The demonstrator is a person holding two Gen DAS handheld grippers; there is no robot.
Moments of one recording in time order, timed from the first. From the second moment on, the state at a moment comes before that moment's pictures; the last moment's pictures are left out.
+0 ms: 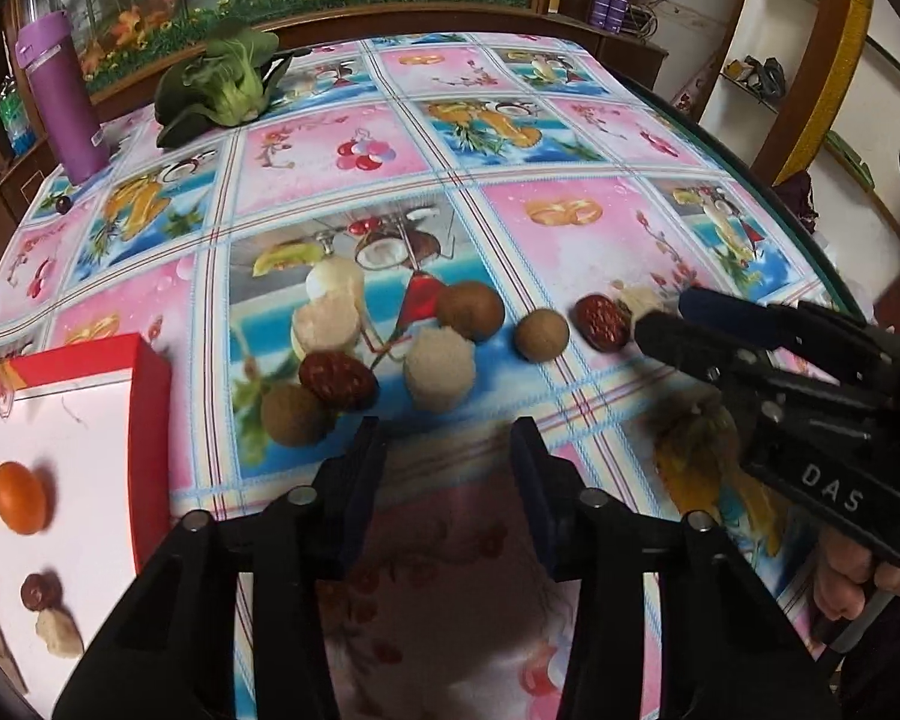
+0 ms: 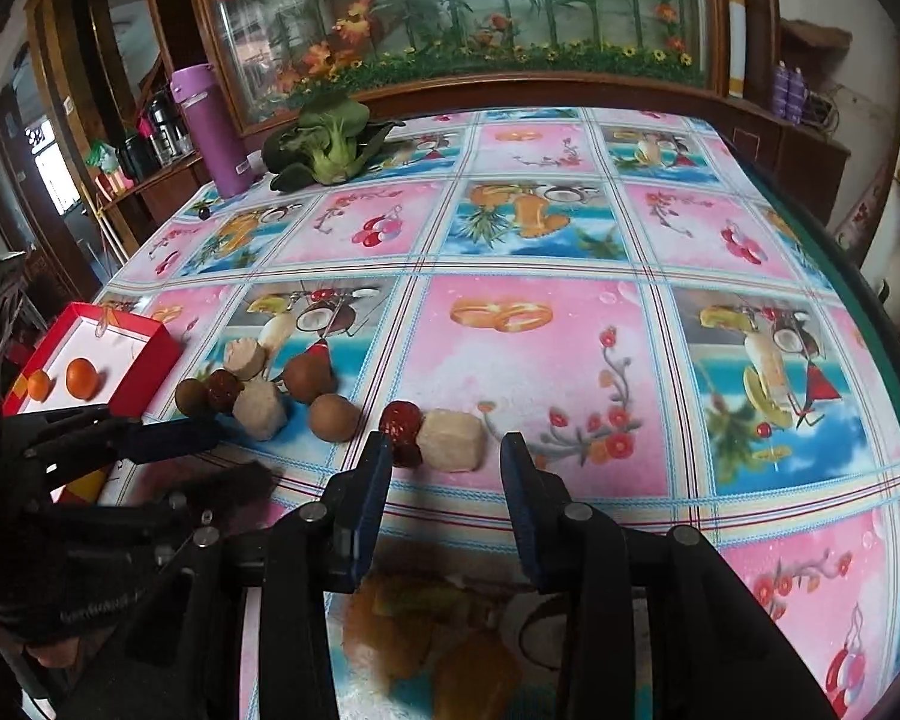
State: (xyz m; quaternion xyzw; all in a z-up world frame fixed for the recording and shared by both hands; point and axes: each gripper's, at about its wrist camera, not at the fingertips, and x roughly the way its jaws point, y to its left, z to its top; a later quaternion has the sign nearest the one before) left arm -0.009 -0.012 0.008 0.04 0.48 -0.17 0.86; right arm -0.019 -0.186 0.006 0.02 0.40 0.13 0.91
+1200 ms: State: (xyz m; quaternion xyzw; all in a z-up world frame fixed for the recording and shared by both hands) left arm -0.095 0.057 0.061 0.00 0.41 -0.08 0.91; right arm -0.036 -0.159 0.021 0.12 0.37 0.19 0.90
